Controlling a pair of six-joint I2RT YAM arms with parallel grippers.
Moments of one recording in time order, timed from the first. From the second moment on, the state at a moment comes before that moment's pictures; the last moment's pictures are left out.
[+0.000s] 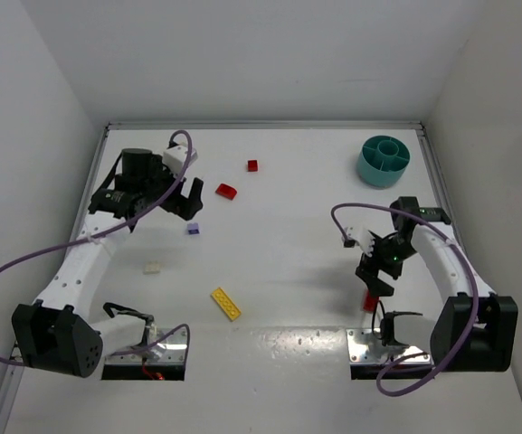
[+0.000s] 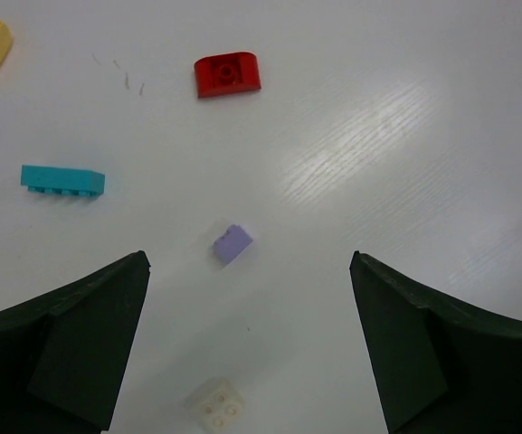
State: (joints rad) left arm -0.15 1.16 1.07 -0.58 0.35 0.29; right arm -0.04 1.21 0.80 -1.23 -0.41 -1.21
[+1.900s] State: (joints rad) left arm -0.16 1.20 1.00 -0.47 0.19 0.16; right arm 0.08 1.28 0.56 -0.88 -0.16 -0.95
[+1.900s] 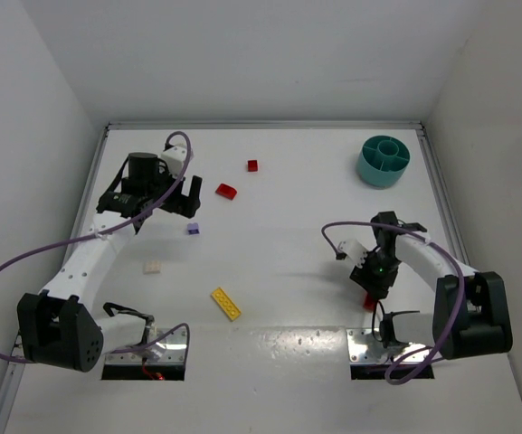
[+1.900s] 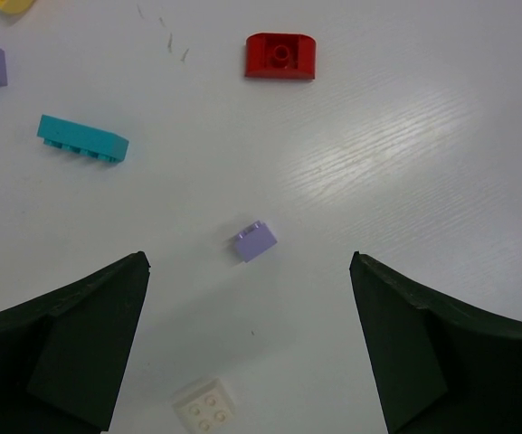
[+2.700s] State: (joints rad) left arm -0.16 1.25 1.00 -0.45 0.11 0.15; right arm 0.09 1.69 0.94 -0.70 -0.32 -0.40
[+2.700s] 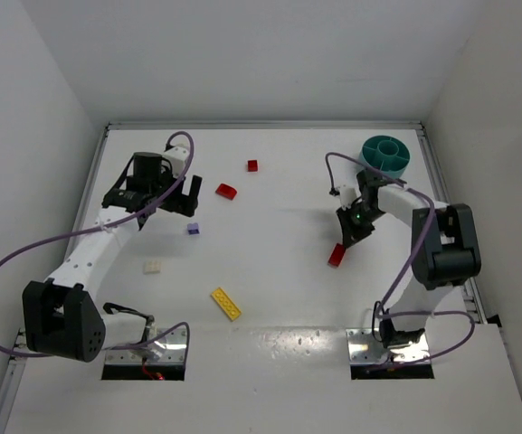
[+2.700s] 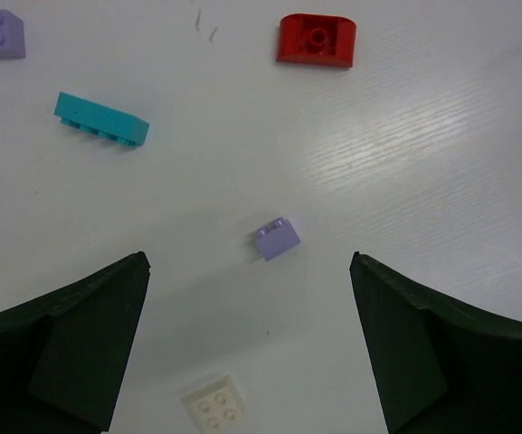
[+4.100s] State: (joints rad) left arm -0.16 1.24 1.00 -0.46 0.20 0.23; right arm 0.21 1.68 0.91 -0.72 -0.60 -1.45
